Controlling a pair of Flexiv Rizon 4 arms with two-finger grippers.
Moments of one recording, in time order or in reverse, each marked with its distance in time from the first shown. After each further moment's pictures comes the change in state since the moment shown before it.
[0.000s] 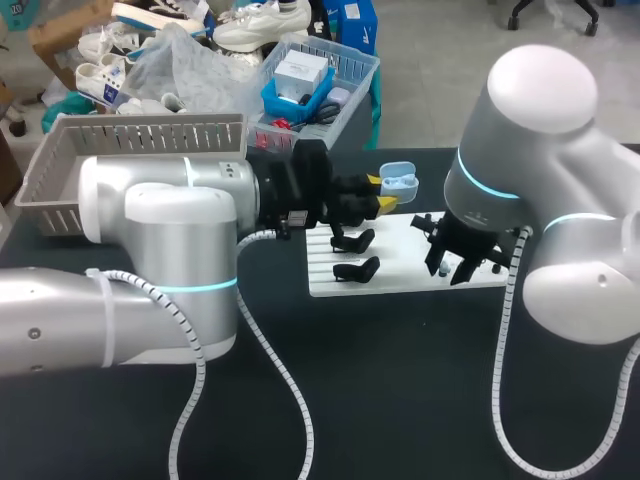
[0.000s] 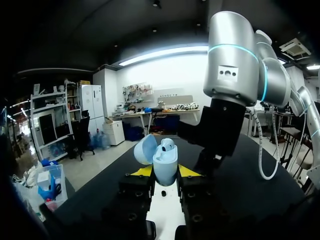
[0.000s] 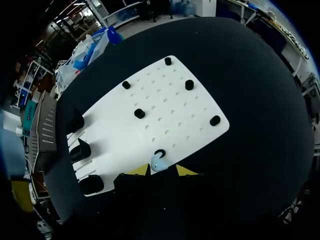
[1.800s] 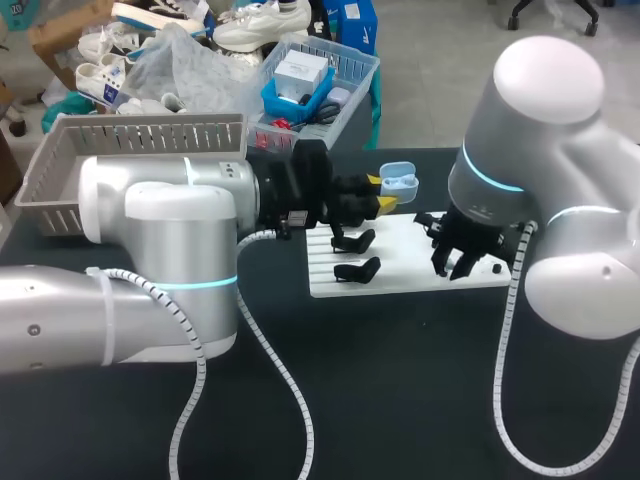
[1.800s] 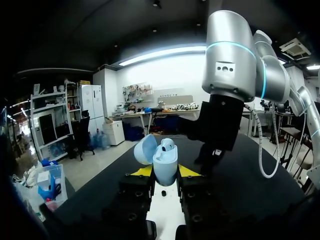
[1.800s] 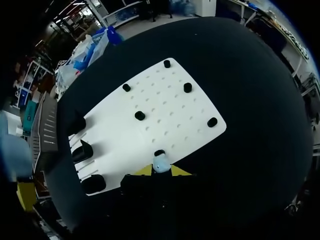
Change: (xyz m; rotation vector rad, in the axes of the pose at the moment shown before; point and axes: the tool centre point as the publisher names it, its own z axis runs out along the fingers) left arm 0.000 0.000 0.000 0.000 -0.001 0.000; right arm -0.002 -0.002 -0.008 0.000 0.006 -0.002
